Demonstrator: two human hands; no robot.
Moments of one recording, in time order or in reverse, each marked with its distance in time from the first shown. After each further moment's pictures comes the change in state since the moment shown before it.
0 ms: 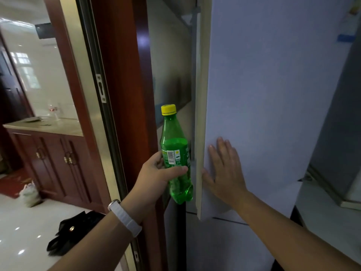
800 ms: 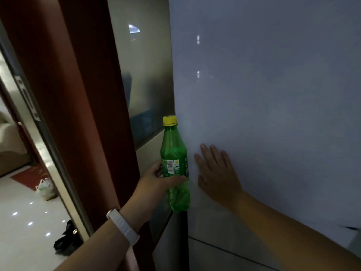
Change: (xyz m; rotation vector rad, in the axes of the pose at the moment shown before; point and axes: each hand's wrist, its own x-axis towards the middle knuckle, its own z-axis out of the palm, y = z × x) left_hand 0.163 -0.062 0.030 0.008 0.143 -0.120; right_hand 0.076 0.108 0.161 -0.199 -0.198 -0.226
